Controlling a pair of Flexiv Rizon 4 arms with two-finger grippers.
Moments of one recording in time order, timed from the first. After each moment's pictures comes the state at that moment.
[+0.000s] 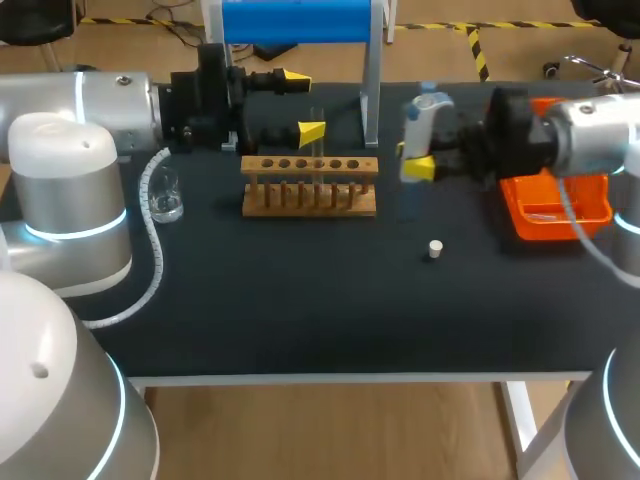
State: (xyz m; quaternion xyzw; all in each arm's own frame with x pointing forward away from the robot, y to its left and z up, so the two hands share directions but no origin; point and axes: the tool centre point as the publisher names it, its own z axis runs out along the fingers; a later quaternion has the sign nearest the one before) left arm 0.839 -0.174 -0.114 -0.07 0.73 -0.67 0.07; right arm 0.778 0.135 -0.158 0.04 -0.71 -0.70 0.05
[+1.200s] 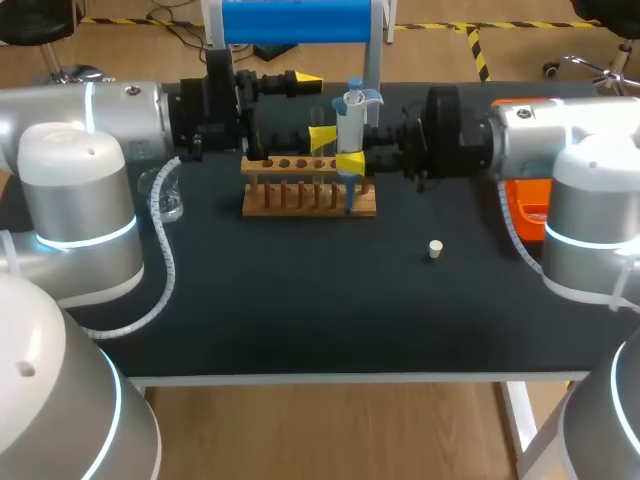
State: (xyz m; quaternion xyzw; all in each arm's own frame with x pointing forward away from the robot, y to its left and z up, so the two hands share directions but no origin) left arm 0.826 -0.189 -0.107 -0.05 0.72 -0.69 0.07; right arm 0.790 0.208 -0.152 0.03 -0.71 -0.70 0.00
